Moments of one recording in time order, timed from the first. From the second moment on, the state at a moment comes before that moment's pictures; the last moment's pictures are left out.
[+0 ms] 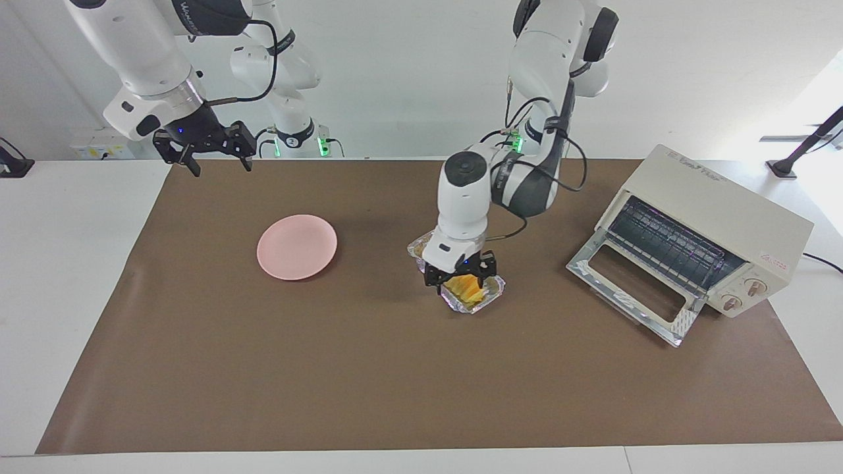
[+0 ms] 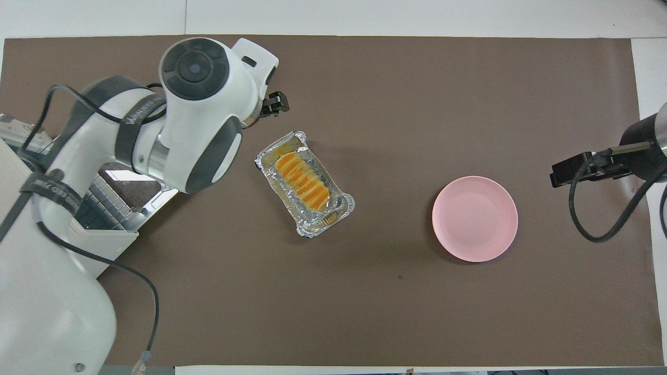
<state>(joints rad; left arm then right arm) -0.44 0.37 -0.01 -1.50 0.12 2.02 -0.70 -0.10 -0.03 0.17 -1.61 0.03 1.49 -0.06</state>
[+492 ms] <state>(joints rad) -0.15 0.22 -0.01 -1.51 0.11 1.72 -0.32 0.16 0.07 0.17 -1.68 0.03 1.75 -0.05</state>
